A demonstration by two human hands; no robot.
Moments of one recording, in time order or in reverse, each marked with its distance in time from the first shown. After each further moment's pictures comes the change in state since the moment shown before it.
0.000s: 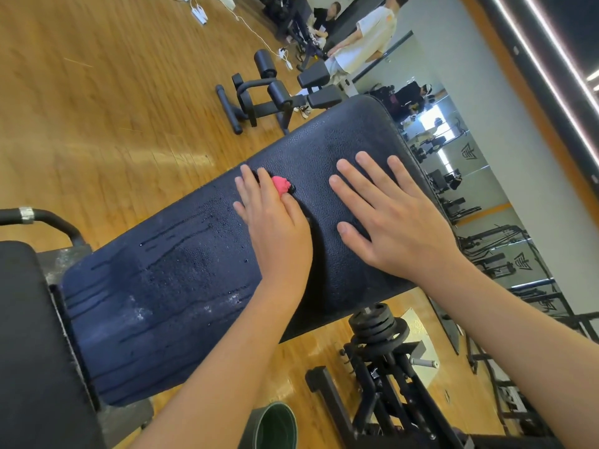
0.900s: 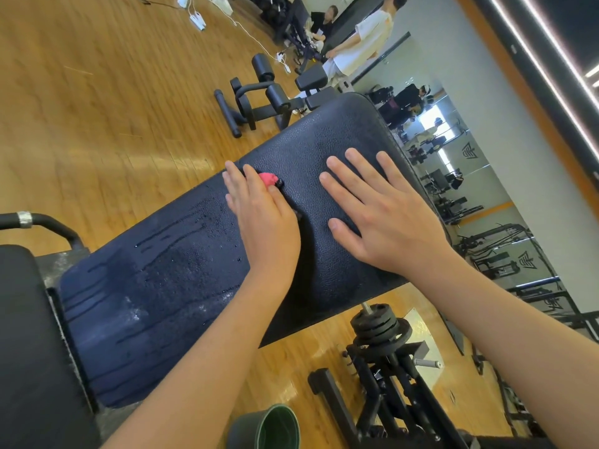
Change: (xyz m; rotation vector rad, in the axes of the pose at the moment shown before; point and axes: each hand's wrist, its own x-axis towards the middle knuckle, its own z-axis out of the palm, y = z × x) left_hand 0.008 0.004 -0.004 0.031 0.001 -0.008; right_hand -0.001 0.000 -0.002 0.000 -0.021 0.003
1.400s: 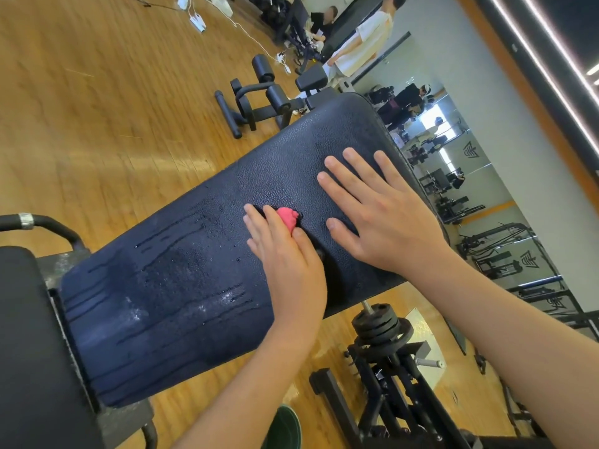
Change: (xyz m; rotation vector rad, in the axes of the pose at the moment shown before) left_hand -0.067 0.000 0.007 -0.092 -0.089 -0.074; right_hand 0.001 0.000 0.005 0.008 0.045 -0.004
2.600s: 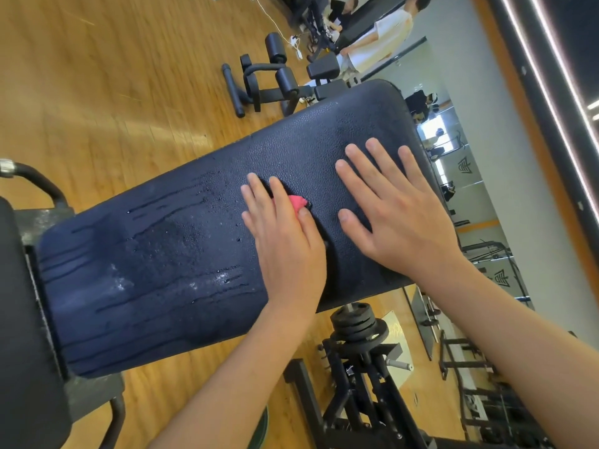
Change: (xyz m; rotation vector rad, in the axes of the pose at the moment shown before) left_hand 0.009 -0.006 0.004 0.097 0.093 0.057; right_hand -0.001 0.002 -0.001 -0.011 -0.007 -0.004
